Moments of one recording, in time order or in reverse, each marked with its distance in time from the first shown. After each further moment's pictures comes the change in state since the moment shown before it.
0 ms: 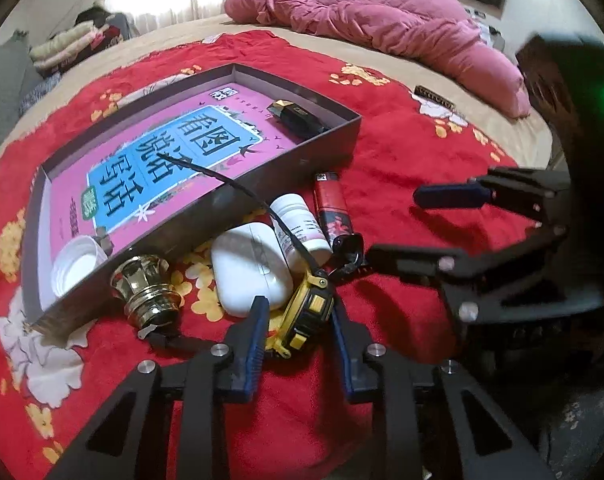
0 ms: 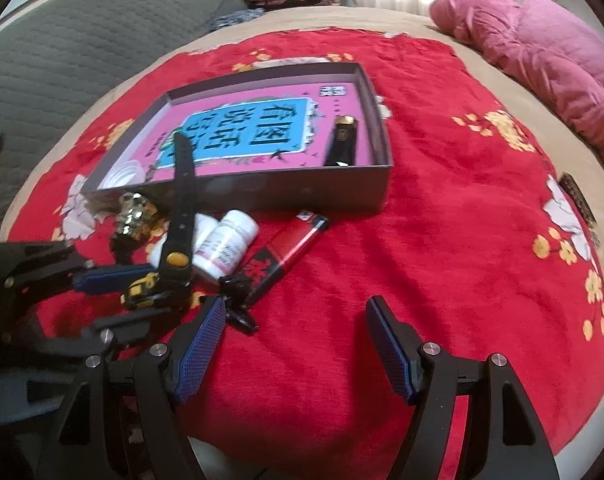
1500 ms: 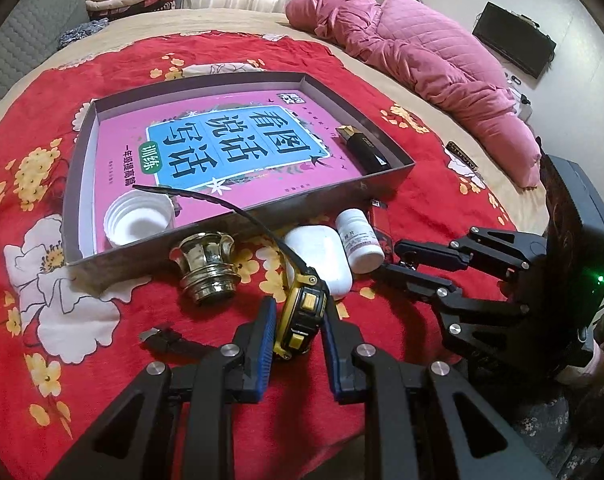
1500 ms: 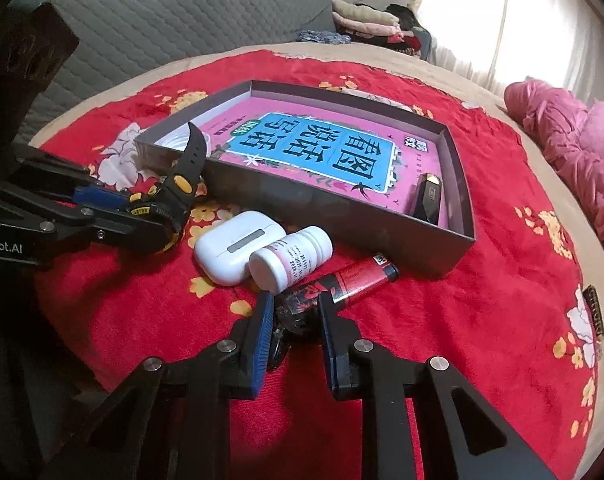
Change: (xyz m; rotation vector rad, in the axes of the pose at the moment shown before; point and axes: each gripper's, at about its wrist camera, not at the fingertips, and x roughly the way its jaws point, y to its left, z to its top) left arm -0.028 0.058 -0.015 -0.240 -0.046 -0.062; right arm 0.012 0.037 -0.006 -0.303 -0.113 0.035
